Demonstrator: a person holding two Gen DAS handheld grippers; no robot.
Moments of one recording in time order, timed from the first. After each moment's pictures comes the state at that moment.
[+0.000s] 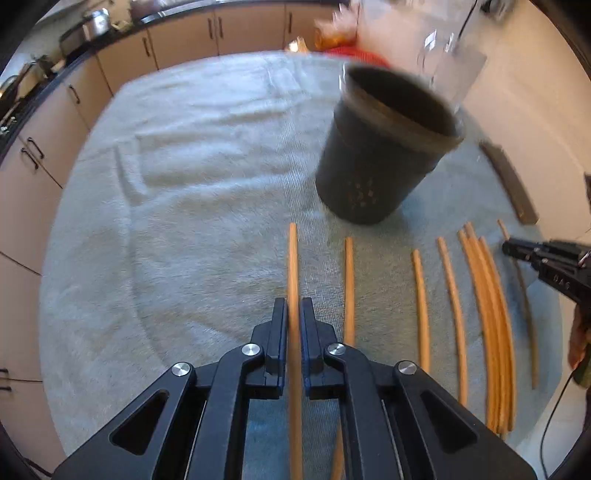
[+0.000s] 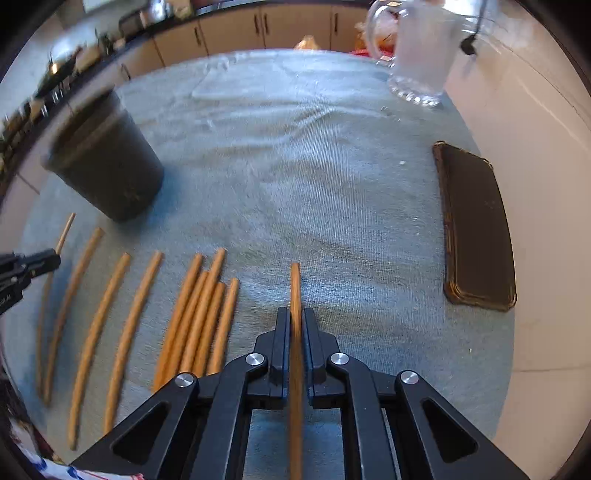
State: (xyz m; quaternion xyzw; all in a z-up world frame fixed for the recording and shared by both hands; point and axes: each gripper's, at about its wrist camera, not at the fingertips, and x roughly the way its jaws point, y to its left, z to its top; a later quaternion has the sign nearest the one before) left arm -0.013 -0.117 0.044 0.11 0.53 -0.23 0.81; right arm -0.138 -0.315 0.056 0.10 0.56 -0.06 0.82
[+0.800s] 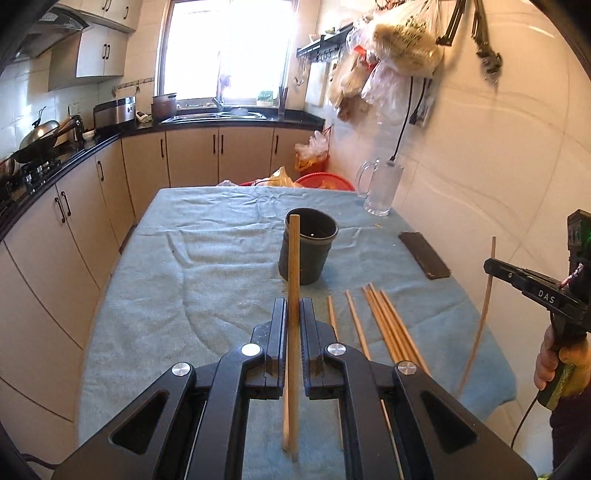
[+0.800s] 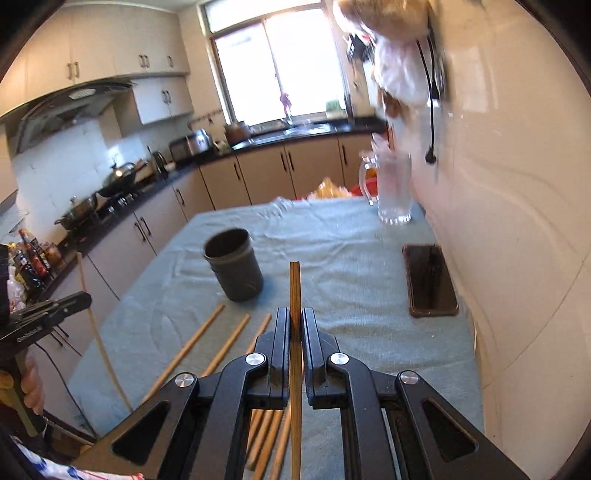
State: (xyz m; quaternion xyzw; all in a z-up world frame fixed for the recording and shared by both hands) left arm -0.158 -0.051 0.161 0.03 0.33 -0.28 0.90; right arm -0.299 -0.265 0.190 0.12 0.30 -0.05 0.94
